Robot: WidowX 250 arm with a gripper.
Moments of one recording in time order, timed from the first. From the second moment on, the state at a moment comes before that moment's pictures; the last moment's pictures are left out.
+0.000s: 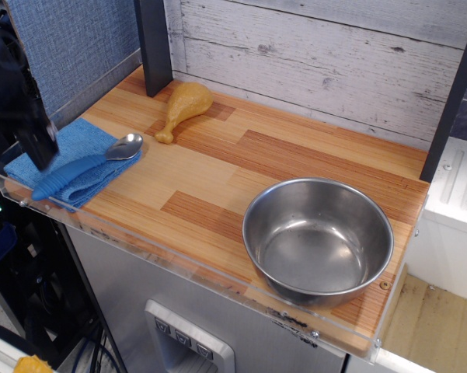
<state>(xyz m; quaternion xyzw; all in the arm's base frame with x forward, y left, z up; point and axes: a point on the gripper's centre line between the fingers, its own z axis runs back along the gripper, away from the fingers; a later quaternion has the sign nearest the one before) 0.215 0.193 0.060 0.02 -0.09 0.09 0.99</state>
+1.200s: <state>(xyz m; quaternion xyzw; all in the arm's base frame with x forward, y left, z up) 0.234 0.185 0.029 0.06 -0.06 0.05 0.99</state>
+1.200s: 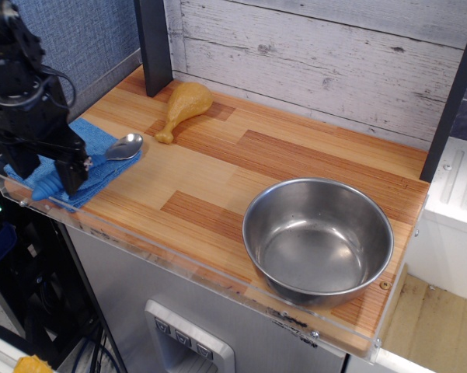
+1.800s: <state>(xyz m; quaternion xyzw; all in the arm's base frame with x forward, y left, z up) 0.239 0.184 0.025 0.08 -0.06 0.05 0.99</state>
